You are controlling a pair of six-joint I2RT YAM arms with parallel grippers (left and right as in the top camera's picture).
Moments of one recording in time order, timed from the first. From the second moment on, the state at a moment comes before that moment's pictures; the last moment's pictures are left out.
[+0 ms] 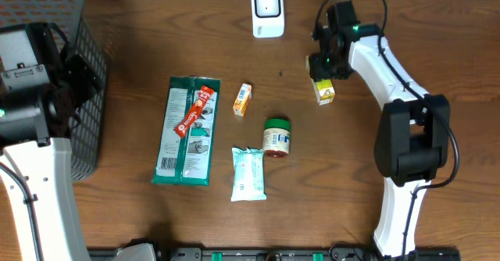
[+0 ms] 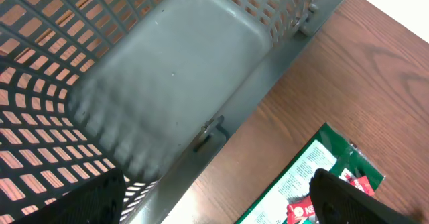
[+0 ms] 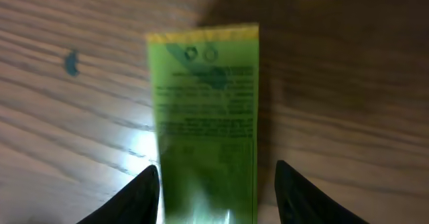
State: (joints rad) left arm 0.22 1.33 1.63 -1.23 -0.27 -0.41; right arm 0.19 2.20 1.76 -0.86 -0.08 -0.02
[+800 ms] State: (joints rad) left arm 0.22 1.33 1.63 -1.23 -0.27 -0.41; right arm 0.28 1.87 1.68 -0.77 -0.07 0.02
